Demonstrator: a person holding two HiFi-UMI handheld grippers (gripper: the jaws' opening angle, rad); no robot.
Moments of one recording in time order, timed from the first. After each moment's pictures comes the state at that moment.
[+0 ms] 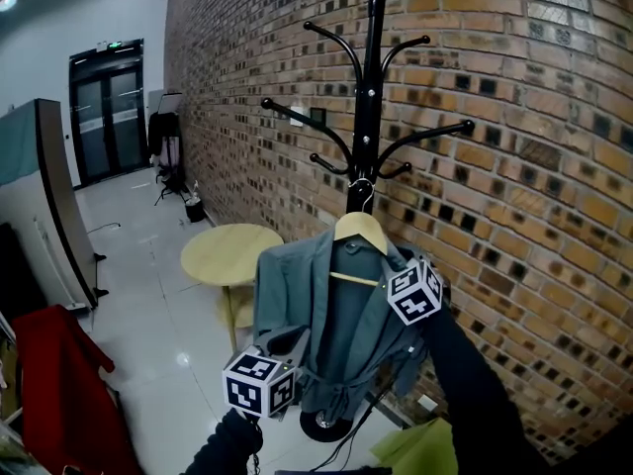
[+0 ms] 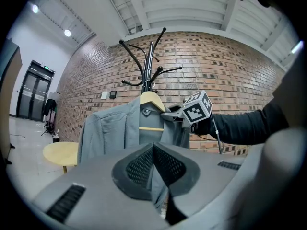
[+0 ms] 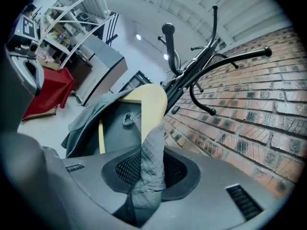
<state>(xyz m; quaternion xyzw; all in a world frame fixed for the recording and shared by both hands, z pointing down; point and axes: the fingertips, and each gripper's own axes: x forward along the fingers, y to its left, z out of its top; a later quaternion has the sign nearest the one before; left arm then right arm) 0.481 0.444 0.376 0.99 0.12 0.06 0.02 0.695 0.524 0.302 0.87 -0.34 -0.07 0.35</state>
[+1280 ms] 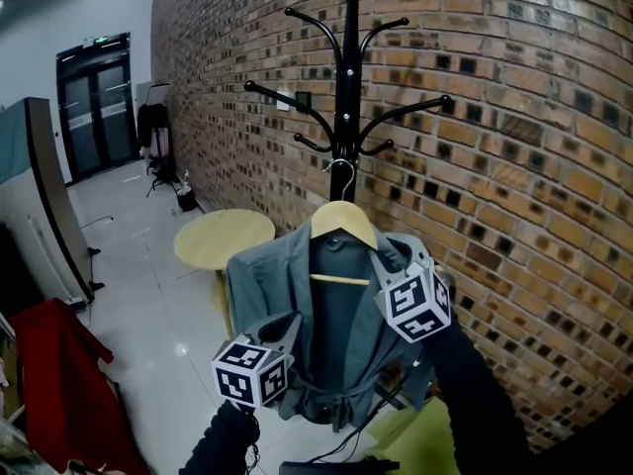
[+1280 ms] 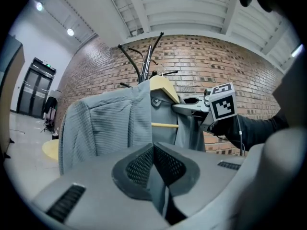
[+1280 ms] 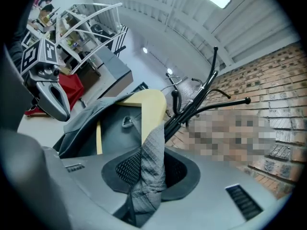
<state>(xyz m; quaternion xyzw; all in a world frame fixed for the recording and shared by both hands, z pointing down) 0.450 0.469 0.372 0.99 0.12 0.06 0.04 0.574 0.555 0.266 0.85 -0.37 -0.15 0.35</state>
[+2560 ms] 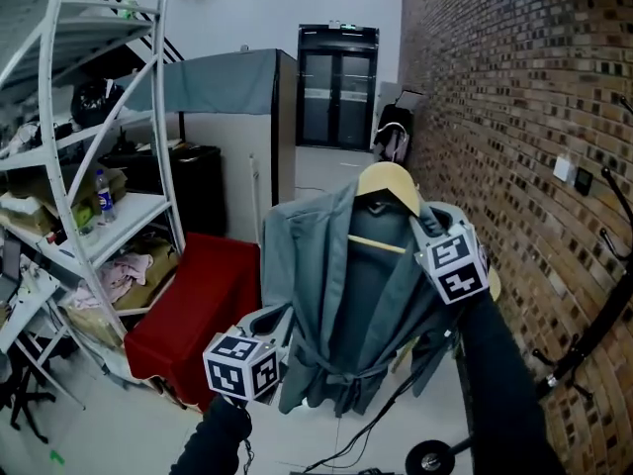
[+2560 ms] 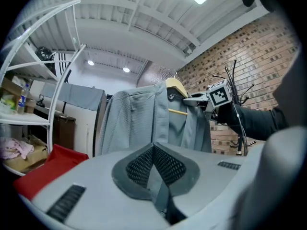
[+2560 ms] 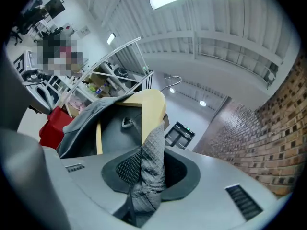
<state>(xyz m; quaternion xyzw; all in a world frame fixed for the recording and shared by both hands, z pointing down) 0.054 -0.042 0.345 0.95 -0.31 0.01 0.04 0.289 -0.056 0.178 0.68 -0.63 -0.27 0.25</state>
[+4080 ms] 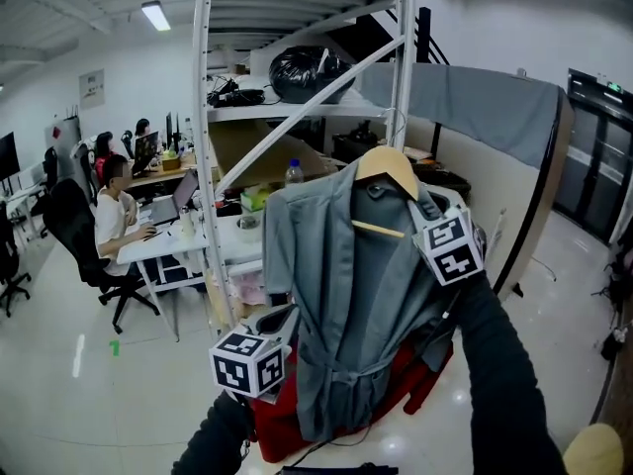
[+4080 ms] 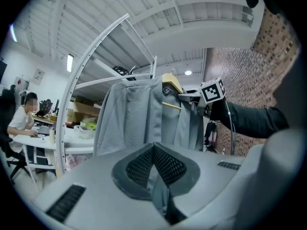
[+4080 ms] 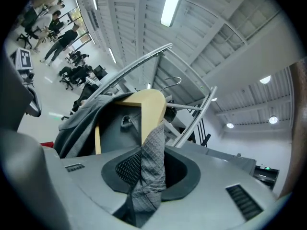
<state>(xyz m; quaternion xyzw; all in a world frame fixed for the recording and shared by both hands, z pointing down) -0.287 -0.575 0.321 0.70 -0.71 -0.03 0.06 -0.190 -0.786 0.124 0.31 -0.87 -0.38 0.09</state>
